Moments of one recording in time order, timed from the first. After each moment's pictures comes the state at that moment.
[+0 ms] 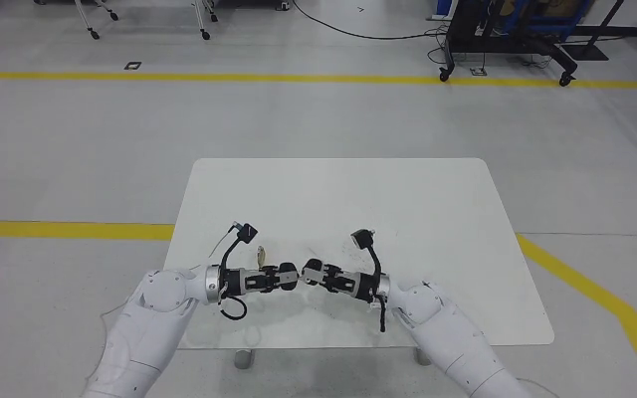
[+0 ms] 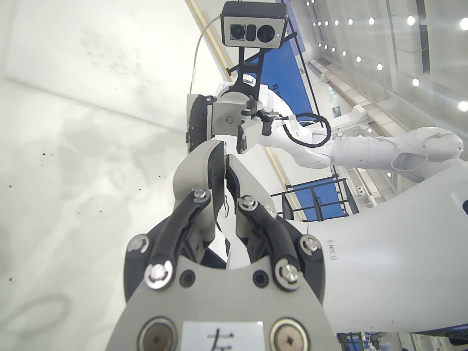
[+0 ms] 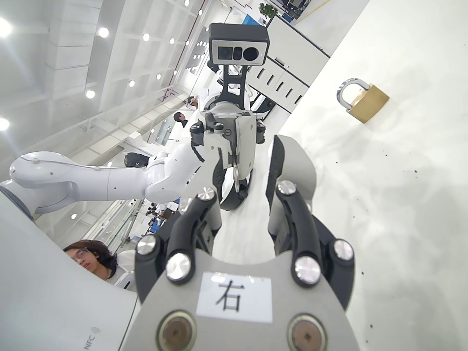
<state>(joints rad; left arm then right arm) 1.29 -1.11 -1.23 -1.39 -0.22 -0.57 -1.19 -1.28 -1.29 0.98 -1.22 0.09 -0.77 0.69</state>
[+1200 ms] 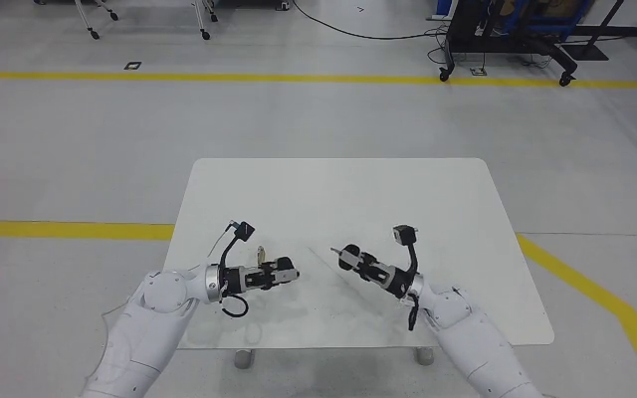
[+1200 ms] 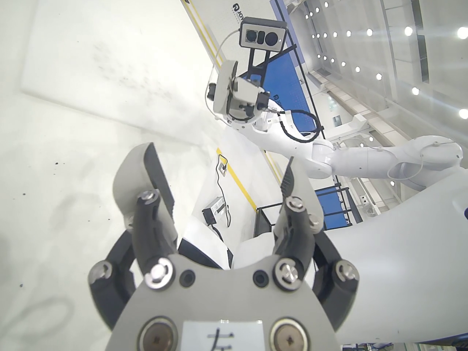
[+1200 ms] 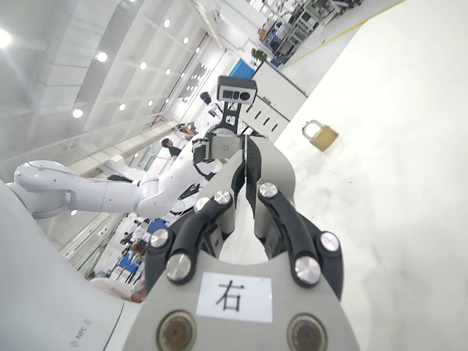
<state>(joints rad) 1.29 -1.09 -1.21 -1.38 -0.22 -0.59 -1.12 -1.40 -1.22 1.18 -1.26 0.04 -0.88 0.54</state>
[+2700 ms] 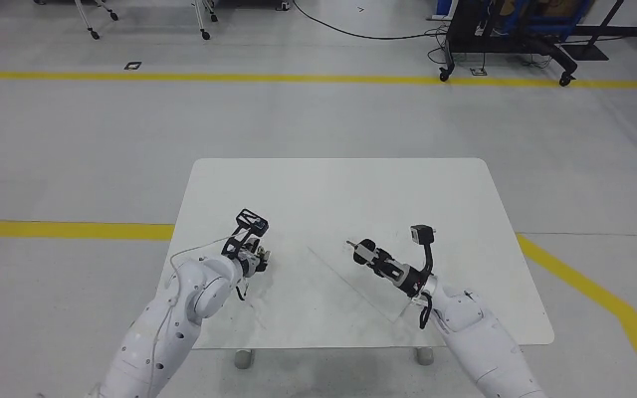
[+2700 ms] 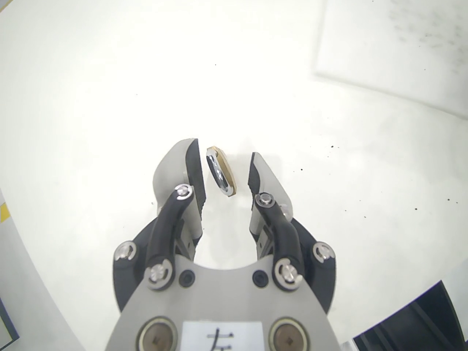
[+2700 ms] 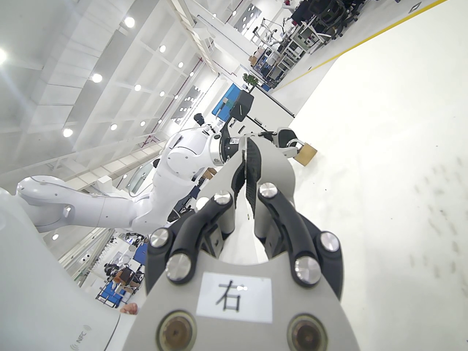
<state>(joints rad) 1.29 -1.09 -1.10 -1.64 1.13 -0.12 -0.81 -1.41 -1.22 1.21 -1.27 0.04 -0.88 0.53</state>
